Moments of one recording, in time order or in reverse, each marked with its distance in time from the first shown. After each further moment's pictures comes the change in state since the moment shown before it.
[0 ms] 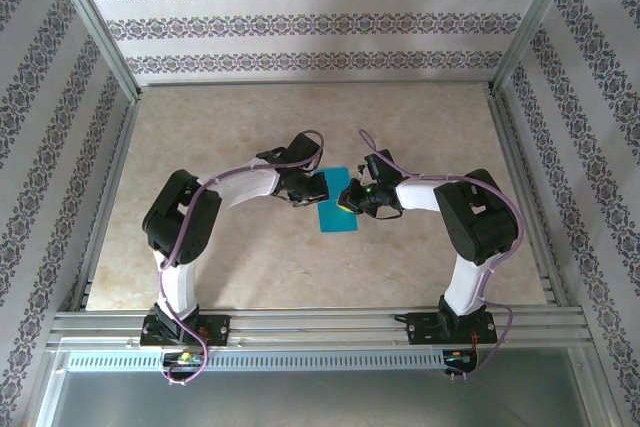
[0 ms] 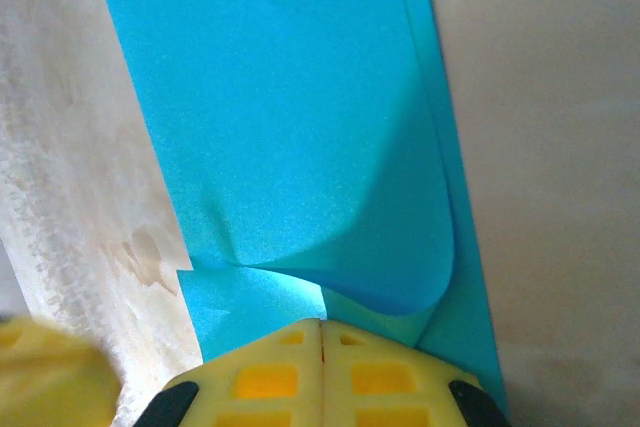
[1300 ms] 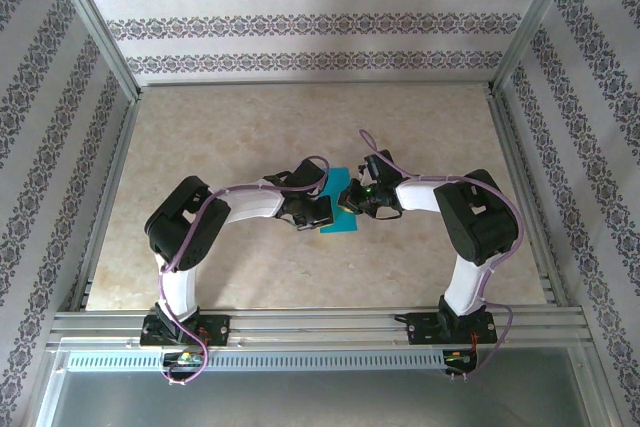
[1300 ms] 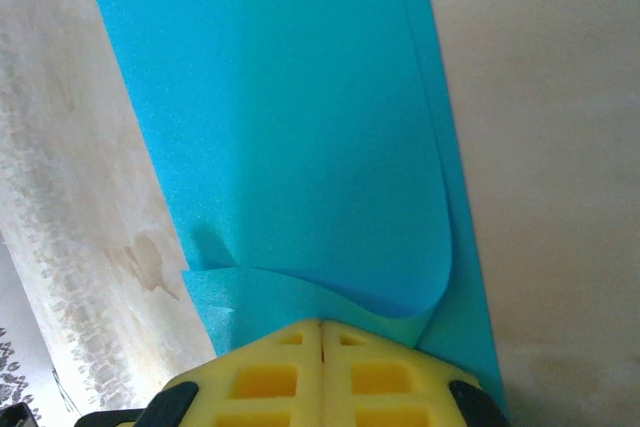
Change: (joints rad) left arm -0.076 0.005 -0.180 0.154 0.035 -0.089; right arm 0.000 0.000 -0.005 0.010 0.005 0.018
